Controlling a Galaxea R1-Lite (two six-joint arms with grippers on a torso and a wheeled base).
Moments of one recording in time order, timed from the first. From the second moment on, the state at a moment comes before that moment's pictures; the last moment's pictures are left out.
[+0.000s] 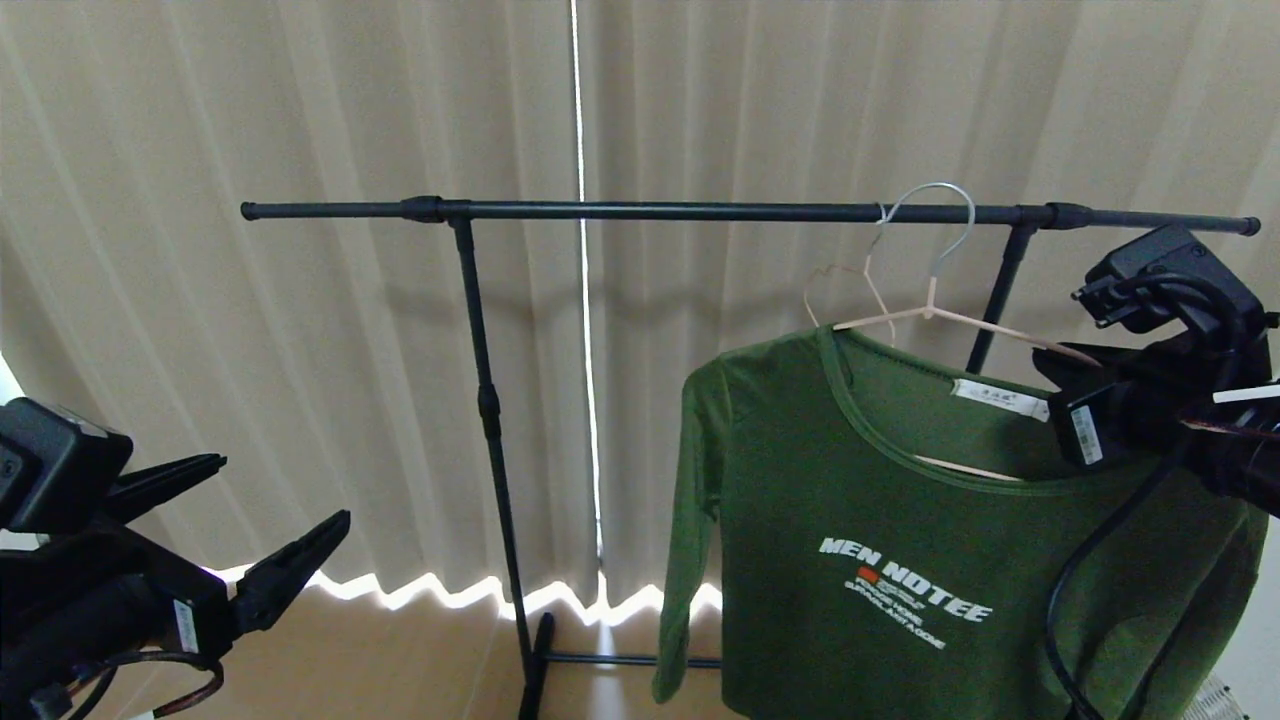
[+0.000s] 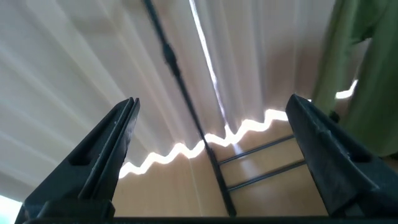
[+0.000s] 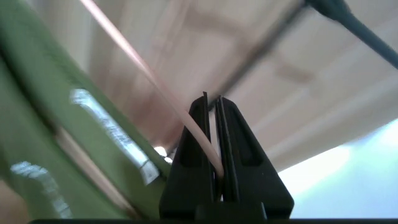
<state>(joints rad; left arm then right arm) -0.26 1.09 -0.30 -0.58 0.02 0.27 0.33 1.37 -0.73 -0.41 -0.36 -0.37</state>
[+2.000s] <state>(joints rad) -0.28 1.08 -0.26 -0.61 0.02 0.28 0.33 1.38 -0.72 -0.41 -0.38 -0.37</state>
